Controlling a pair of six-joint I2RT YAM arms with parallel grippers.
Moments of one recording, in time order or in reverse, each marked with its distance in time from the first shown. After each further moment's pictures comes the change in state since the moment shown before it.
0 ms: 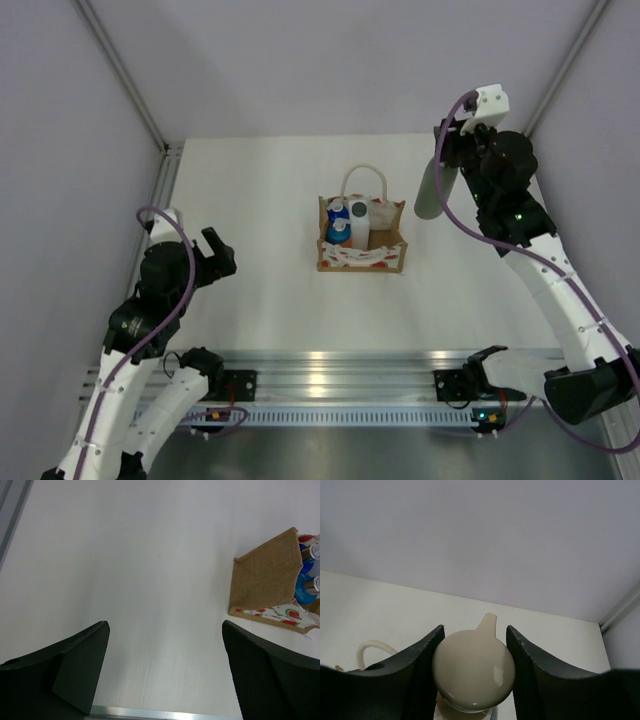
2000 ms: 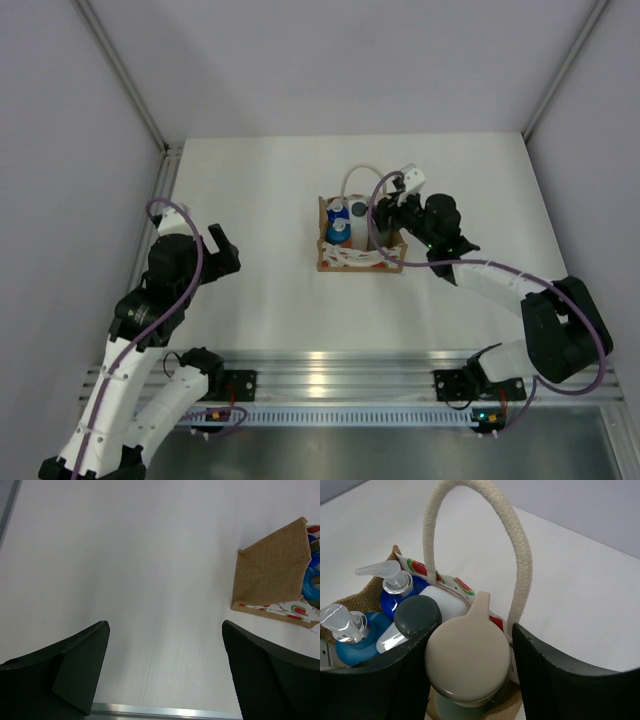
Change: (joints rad) left arm 0.000 0.061 0.007 0.001 0.017 0.004; right arm 0.074 0.218 -0.606 0.632 -0.356 0.055
